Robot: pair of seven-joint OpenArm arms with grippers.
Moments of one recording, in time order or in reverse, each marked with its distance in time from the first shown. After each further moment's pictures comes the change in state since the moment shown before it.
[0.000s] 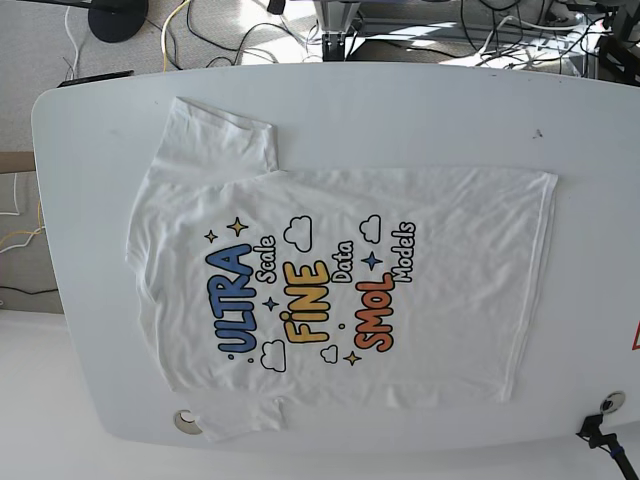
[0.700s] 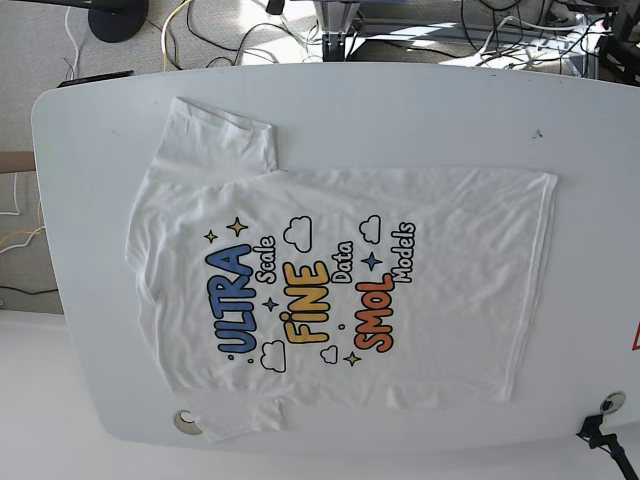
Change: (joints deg) left arm 24.5 0.2 -2.5 37.7 -0.2 0.3 0.7; right arm -26.9 0.5 0.0 42.2 0.3 -0.1 -0.6
